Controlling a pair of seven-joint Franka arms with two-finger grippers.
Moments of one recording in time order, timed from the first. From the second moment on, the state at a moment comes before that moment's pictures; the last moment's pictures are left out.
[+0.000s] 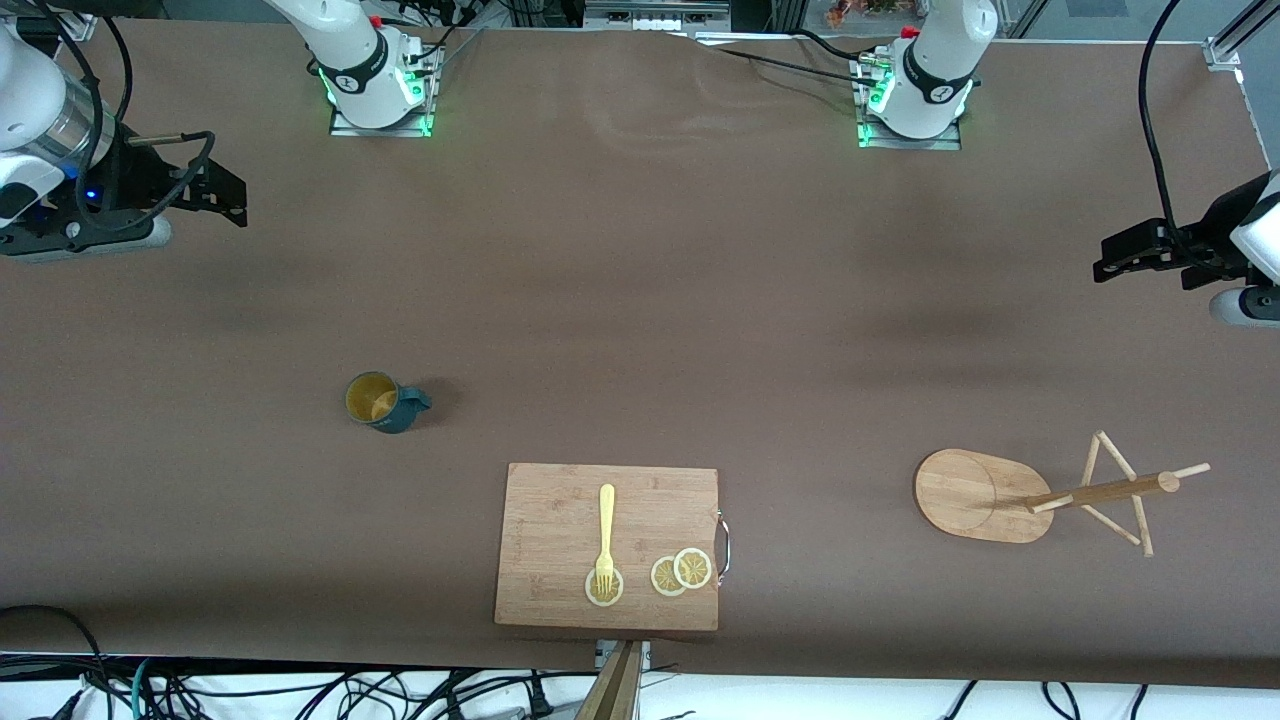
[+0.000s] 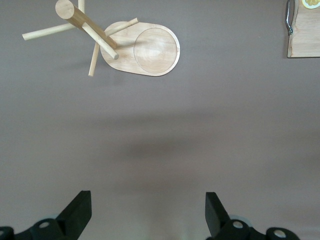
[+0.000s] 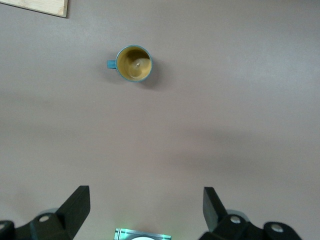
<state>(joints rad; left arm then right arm) 0.03 0.19 -0.01 -1.35 -0.03 1.41 0.05 0.08 -0.02 0.04 -1.65 -0.04 1.54 -0.05</state>
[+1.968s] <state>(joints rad) 0.03 0.19 -0.02 -1.35 -0.03 1.41 0.05 0.09 0.49 0.05 -1.80 0.00 2.21 -0.07</state>
